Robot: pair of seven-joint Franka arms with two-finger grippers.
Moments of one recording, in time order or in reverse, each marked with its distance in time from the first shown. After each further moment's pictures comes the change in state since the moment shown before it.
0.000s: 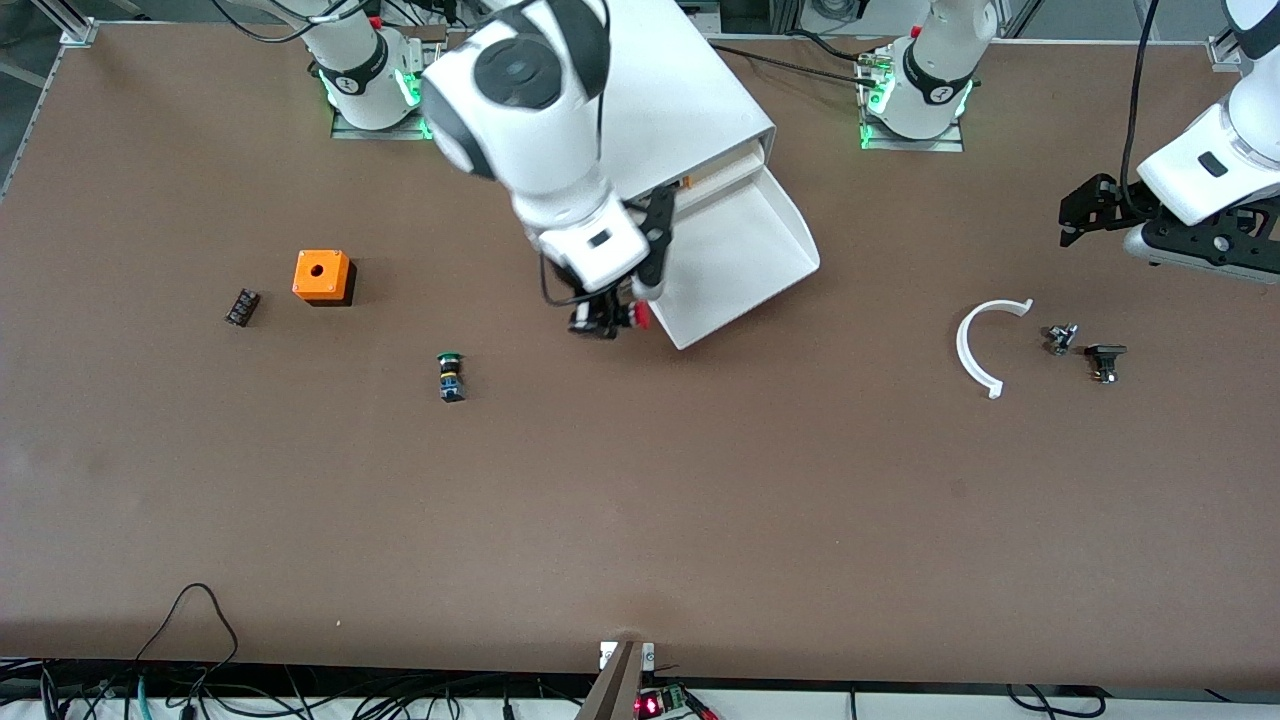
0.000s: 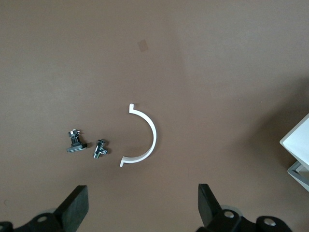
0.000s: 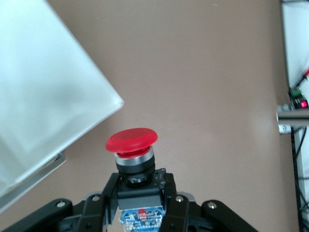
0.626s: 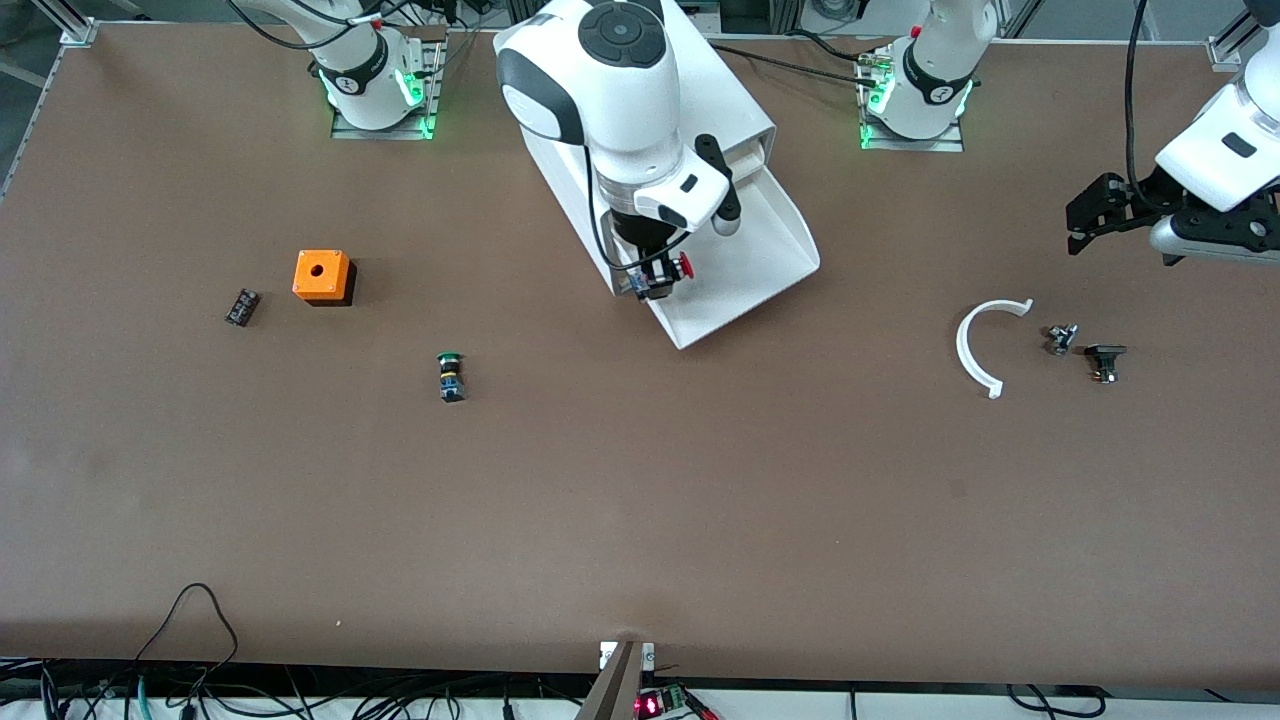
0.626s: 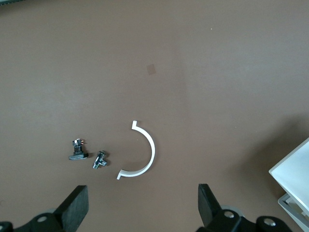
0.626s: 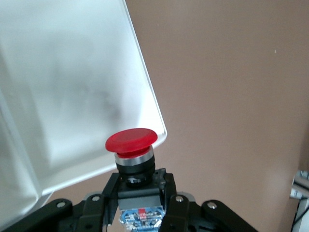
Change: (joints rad) left arm -0.023 -0.007 -0.002 0.051 0.001 0.023 -0.121; right arm 0.063 0.059 0.050 0.011 -0.055 0.015 -0.194
